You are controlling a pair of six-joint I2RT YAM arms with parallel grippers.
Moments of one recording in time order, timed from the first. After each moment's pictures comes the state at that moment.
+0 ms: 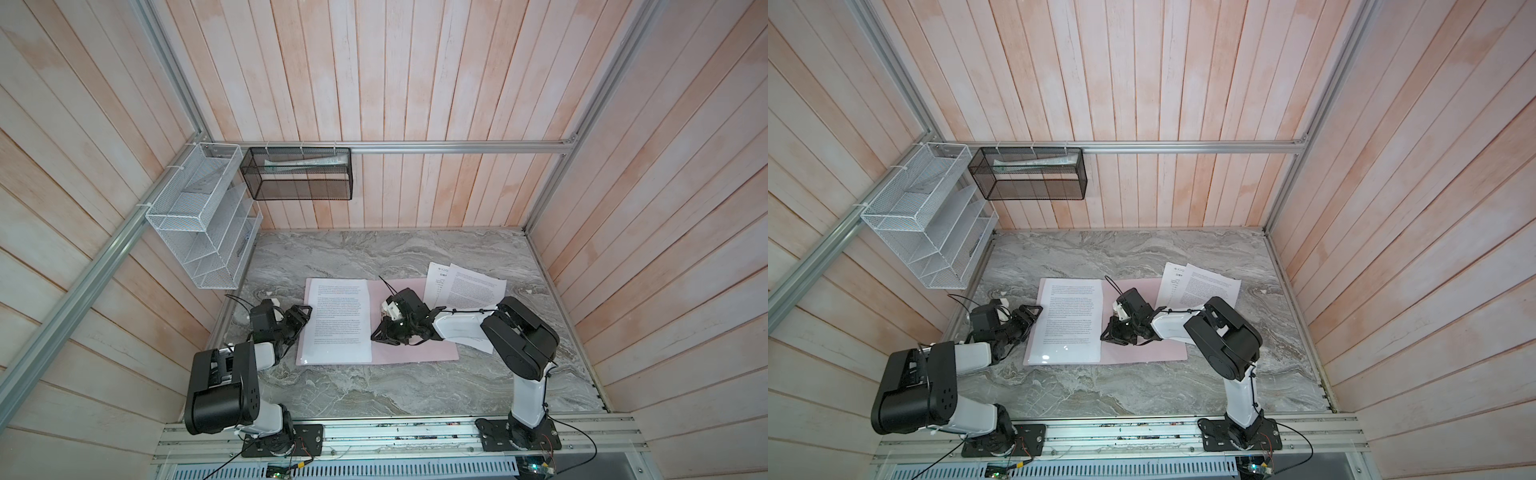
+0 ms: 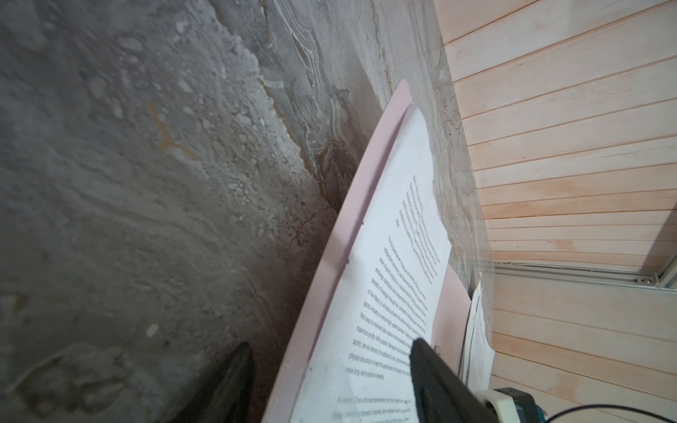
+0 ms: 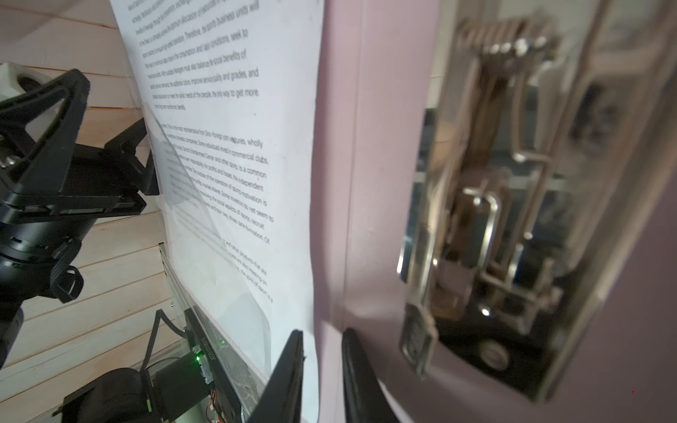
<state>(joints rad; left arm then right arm) 0.21 1.48 0.37 0.43 0.52 -0.80 0.81 1.95 1.02 0.06 -0.51 0.92</state>
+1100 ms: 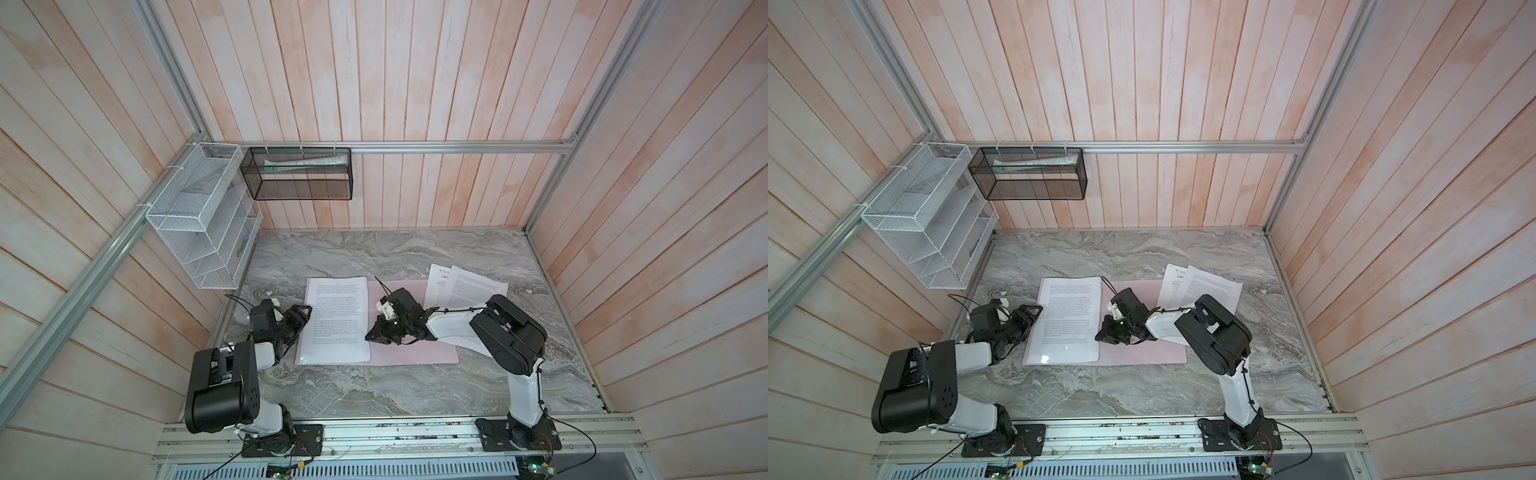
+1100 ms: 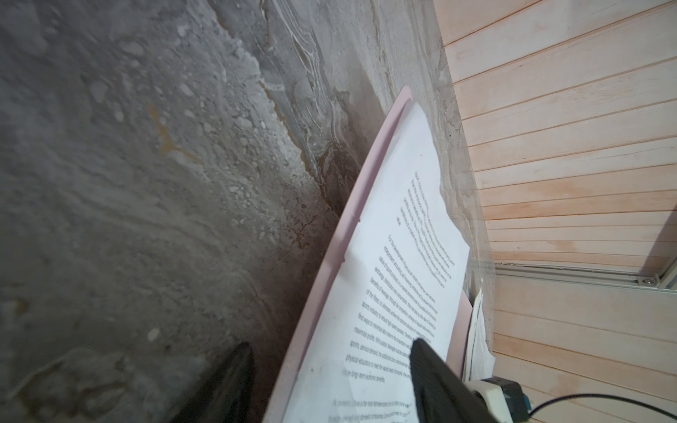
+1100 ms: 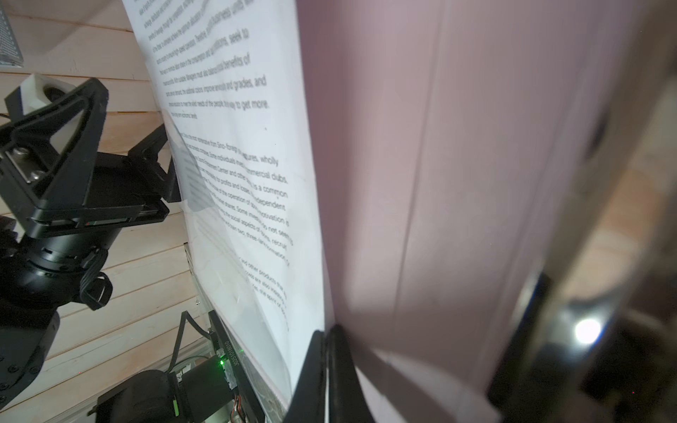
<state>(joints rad) 0.21 1.48 0.37 0.44 0.52 -0.80 0.84 2.02 1.06 0.14 -0.57 1.01</state>
